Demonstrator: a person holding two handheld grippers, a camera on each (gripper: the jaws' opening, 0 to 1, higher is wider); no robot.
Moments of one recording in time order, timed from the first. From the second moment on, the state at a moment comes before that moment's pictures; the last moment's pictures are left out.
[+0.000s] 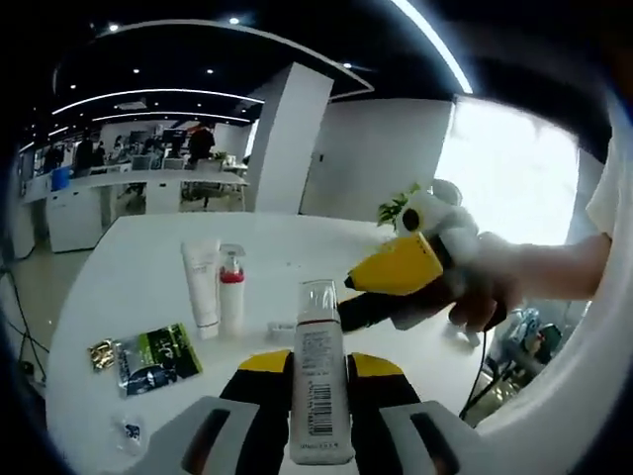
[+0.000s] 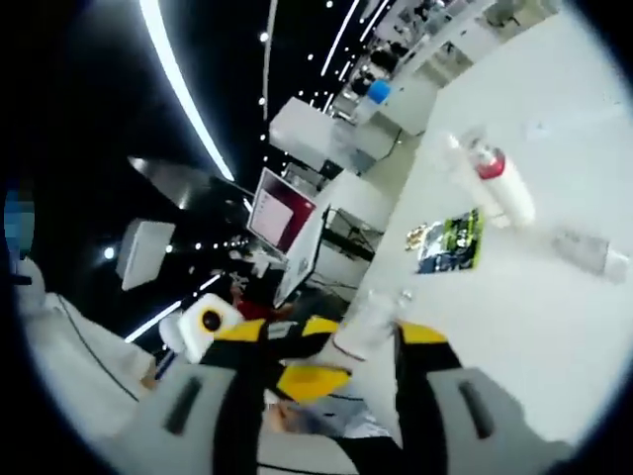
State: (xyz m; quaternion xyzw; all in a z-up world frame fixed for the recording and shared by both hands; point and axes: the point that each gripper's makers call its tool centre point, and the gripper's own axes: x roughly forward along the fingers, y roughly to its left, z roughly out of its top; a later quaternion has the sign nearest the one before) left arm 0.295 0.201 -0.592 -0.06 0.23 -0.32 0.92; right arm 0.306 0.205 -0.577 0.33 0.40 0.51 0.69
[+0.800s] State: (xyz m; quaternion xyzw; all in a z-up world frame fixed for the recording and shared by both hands) left arm 0.285 0.222 -0.588 -0.01 0.21 -0.27 0.94; right arm 0.289 0.240 -0.583 0.26 0.41 0.54 0.69
